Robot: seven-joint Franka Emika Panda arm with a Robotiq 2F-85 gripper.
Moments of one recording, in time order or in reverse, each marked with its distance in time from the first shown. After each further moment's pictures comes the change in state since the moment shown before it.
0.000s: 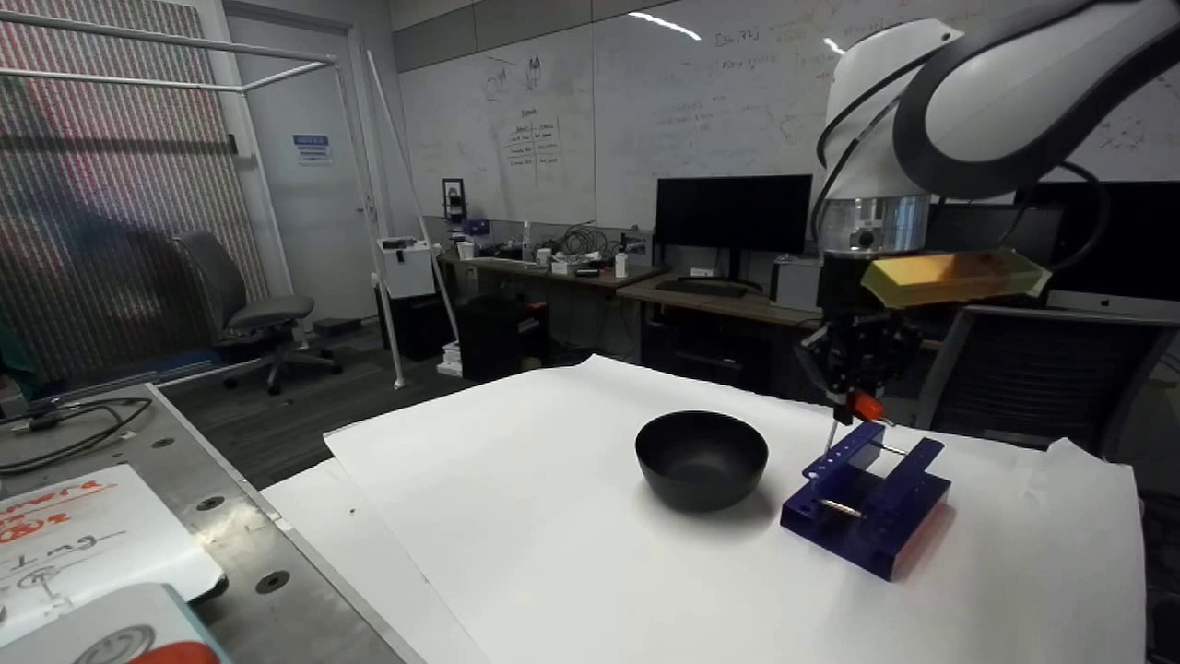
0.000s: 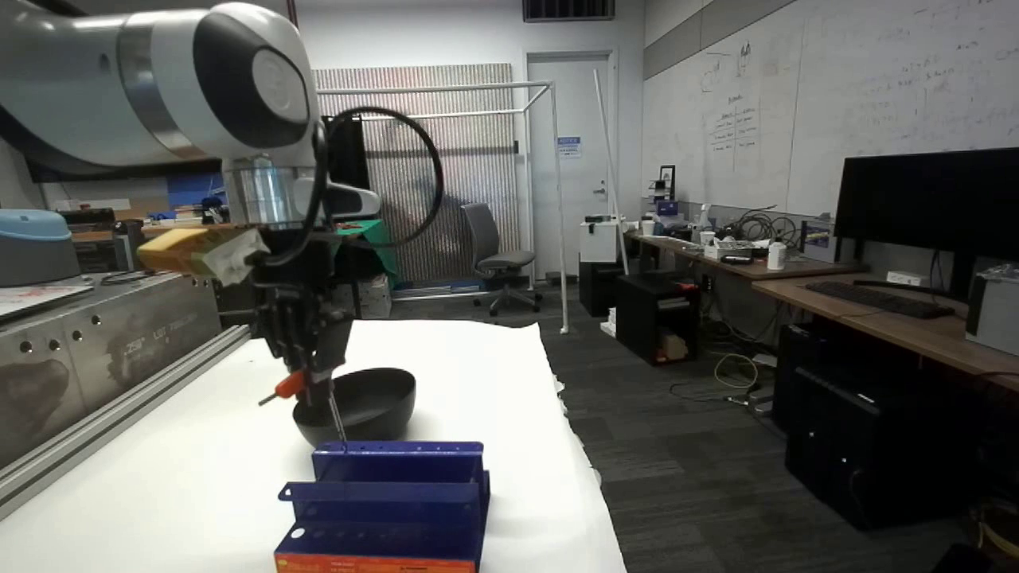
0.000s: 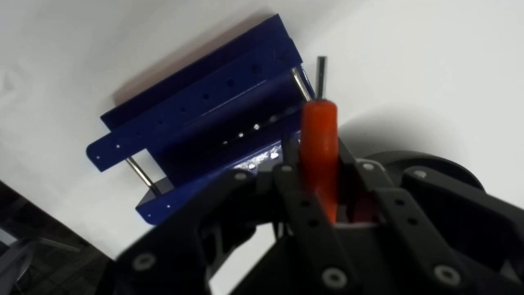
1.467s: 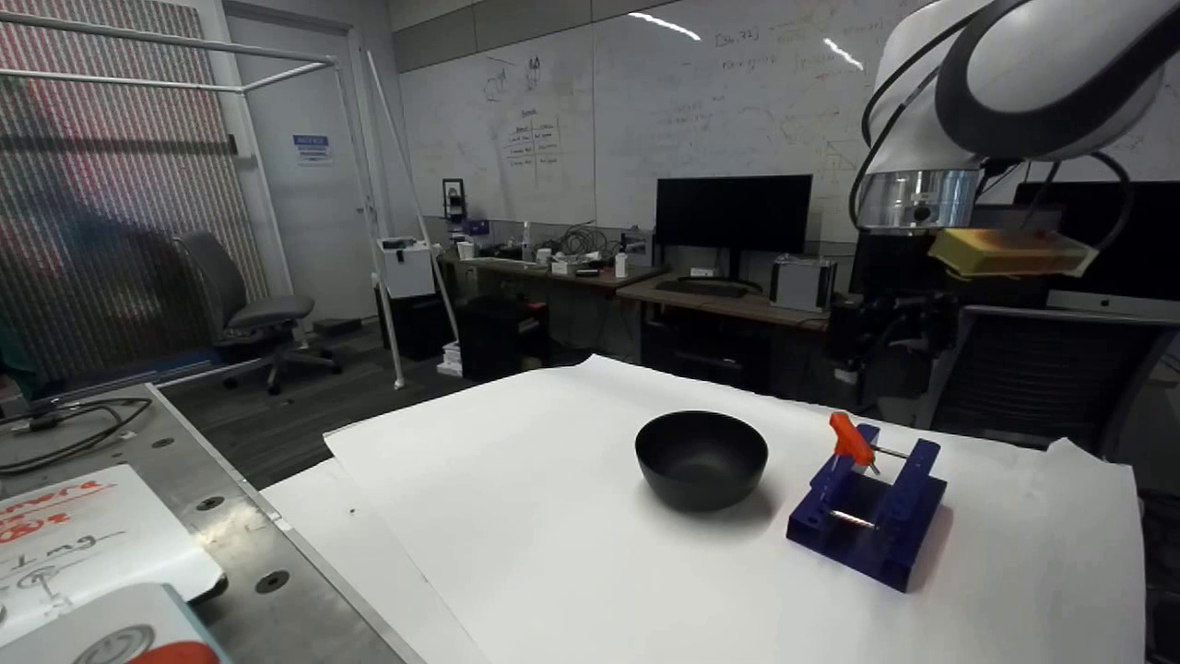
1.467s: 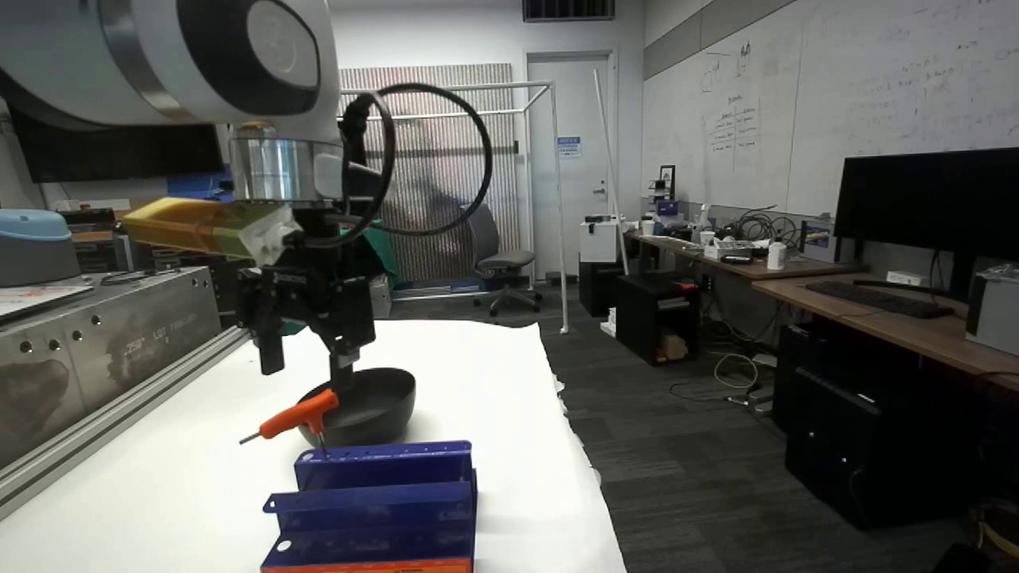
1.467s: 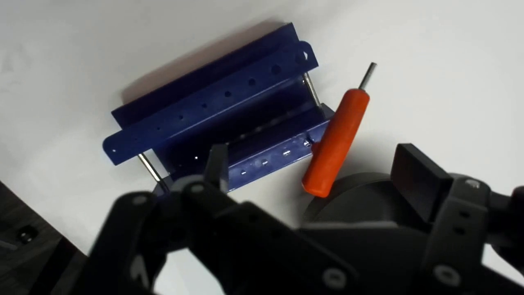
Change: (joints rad) arm -0.035 -0.092 -0.019 -0.066 0.100 -0.019 -0.264
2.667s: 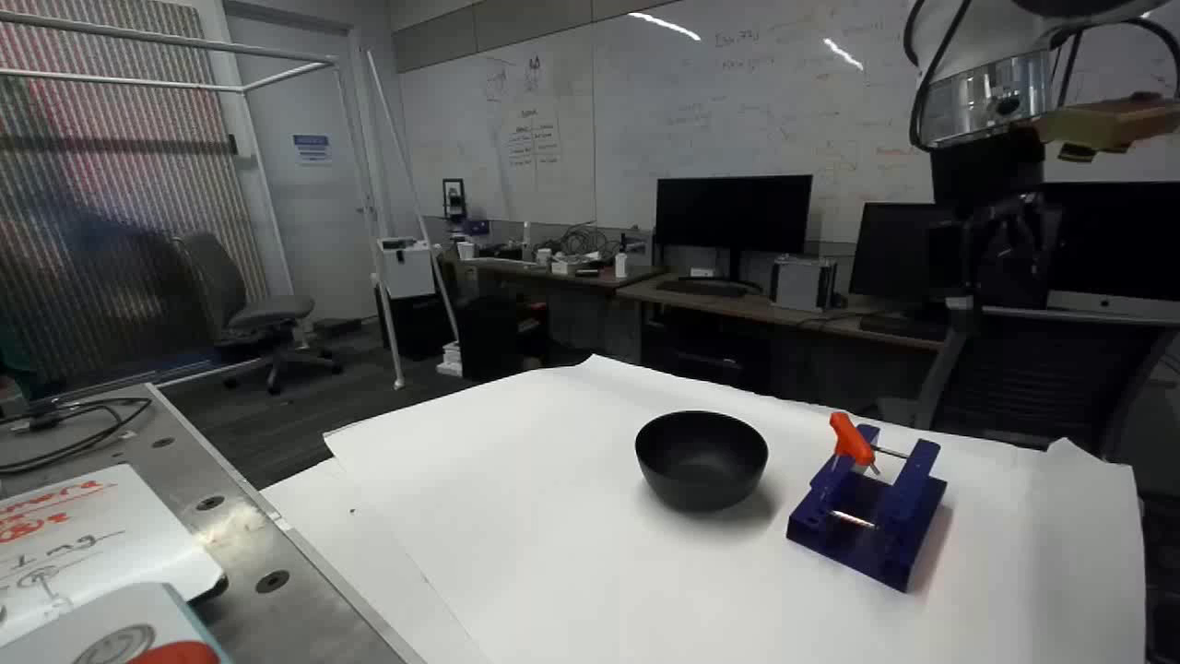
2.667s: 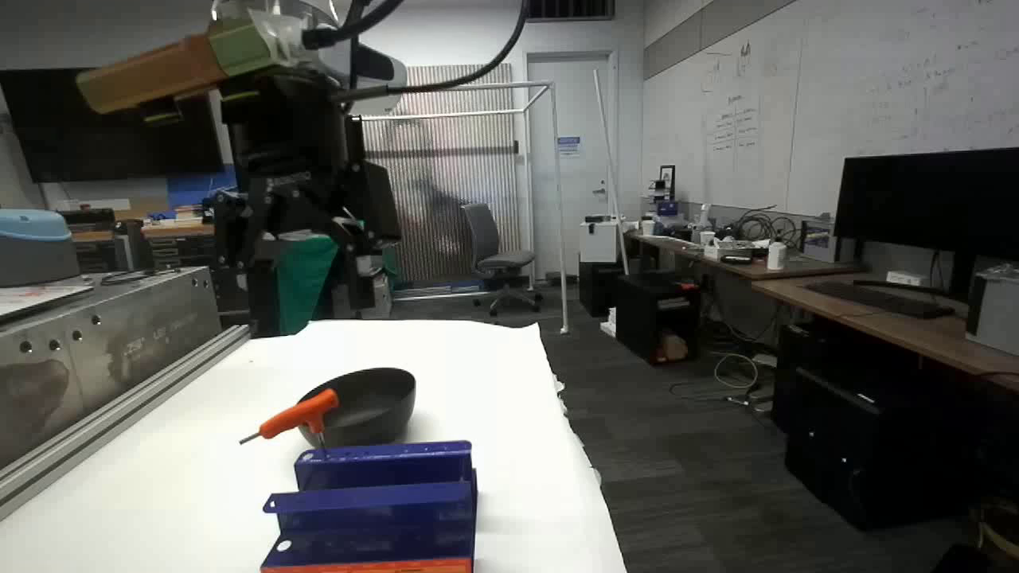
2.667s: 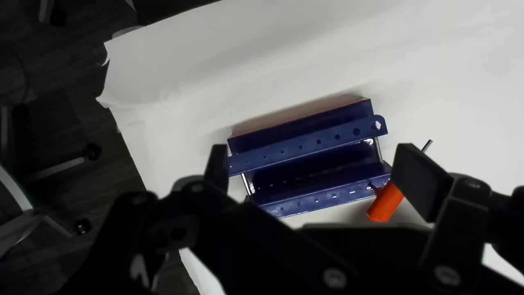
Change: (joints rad) arm -0.040 -0.123 -0.005 0.127 -0.160 -0.430 -0.117
